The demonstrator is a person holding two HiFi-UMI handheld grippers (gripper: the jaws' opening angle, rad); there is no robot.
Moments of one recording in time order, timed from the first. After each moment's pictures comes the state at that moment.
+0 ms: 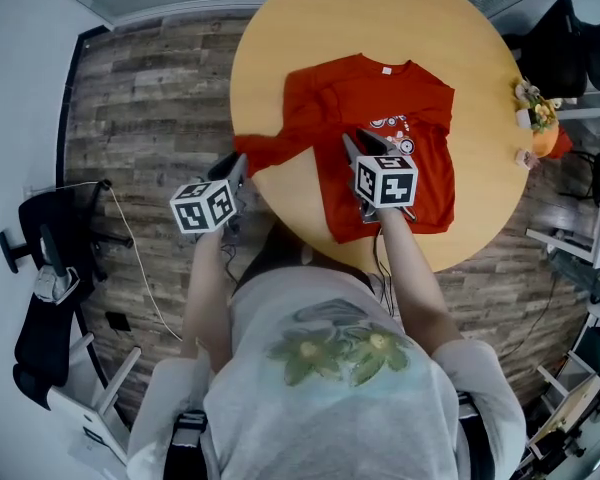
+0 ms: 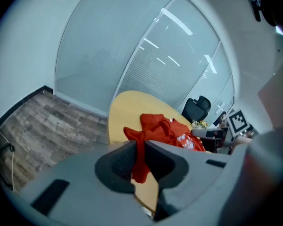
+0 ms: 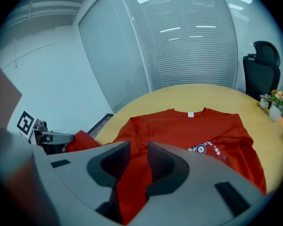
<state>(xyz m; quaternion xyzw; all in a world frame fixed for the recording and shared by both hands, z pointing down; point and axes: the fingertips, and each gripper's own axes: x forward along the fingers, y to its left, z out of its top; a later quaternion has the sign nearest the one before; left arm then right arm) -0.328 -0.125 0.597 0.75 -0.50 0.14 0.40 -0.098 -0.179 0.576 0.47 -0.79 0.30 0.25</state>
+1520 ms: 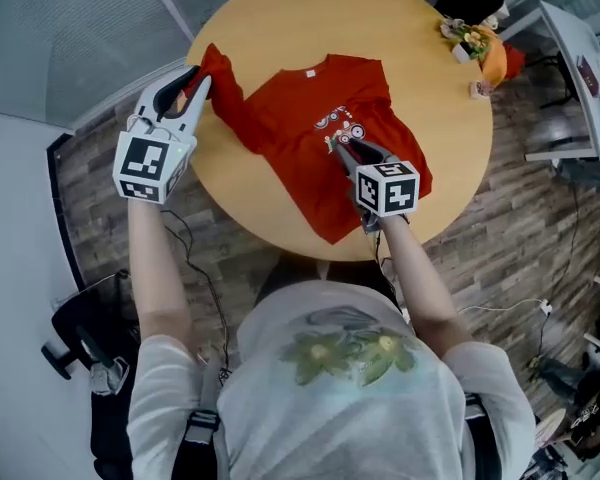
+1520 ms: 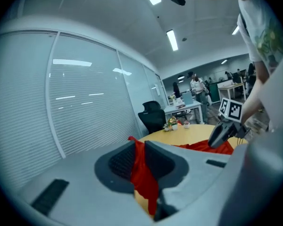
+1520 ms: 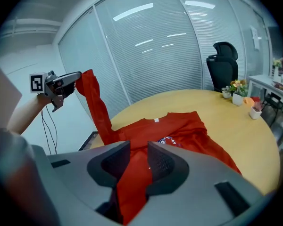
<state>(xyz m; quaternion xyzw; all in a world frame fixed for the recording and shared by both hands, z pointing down) -0.208 -0.292 0.337 0.93 -0.28 0.18 -0.13 -0.014 -0.140 0.521 0.58 -0.72 0.34 0.16</state>
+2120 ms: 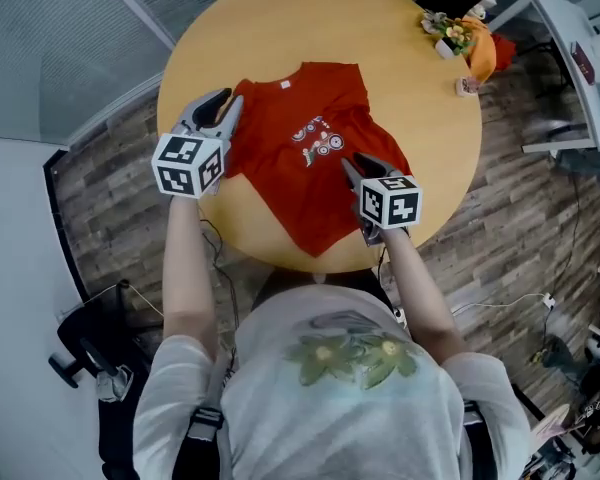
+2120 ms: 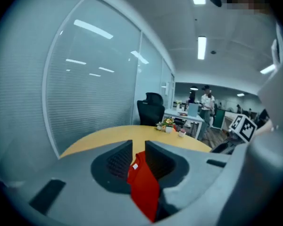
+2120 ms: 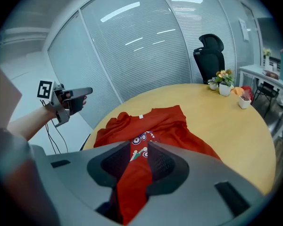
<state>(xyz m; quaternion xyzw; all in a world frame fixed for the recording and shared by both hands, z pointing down) -0.105 -0.287 0.428 0.94 -0.28 0.18 0.08 0.055 -0.113 0.537 0.60 -0.69 0.37 0.15</state>
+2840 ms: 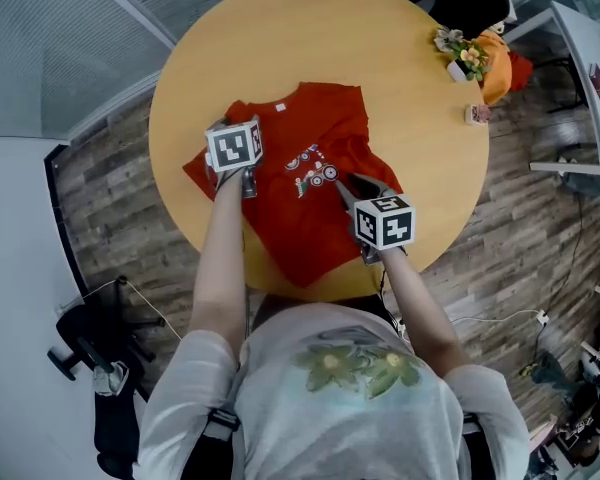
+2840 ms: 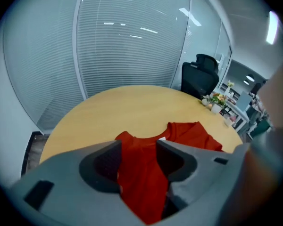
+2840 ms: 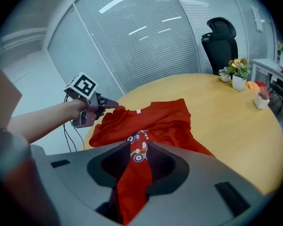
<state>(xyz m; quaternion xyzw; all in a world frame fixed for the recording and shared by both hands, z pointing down) -0.078 -0.356 0.587 0.76 -0.47 0.36 0.27 0.079 -0.154 0.572 0.54 -0.71 0.41 0.18</state>
